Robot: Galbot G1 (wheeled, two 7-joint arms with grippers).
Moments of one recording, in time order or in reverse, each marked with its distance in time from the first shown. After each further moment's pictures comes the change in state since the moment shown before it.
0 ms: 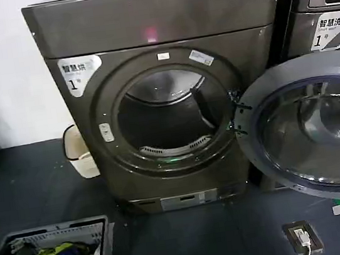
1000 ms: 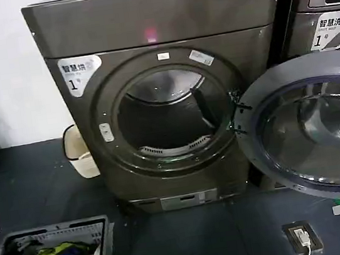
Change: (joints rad) left arm 0.028 -0.001 -0.017 -0.013 -0.069 0.017 -0.027; right arm -0.003 0.006 -0.003 0.015 0.008 -0.005 0.004
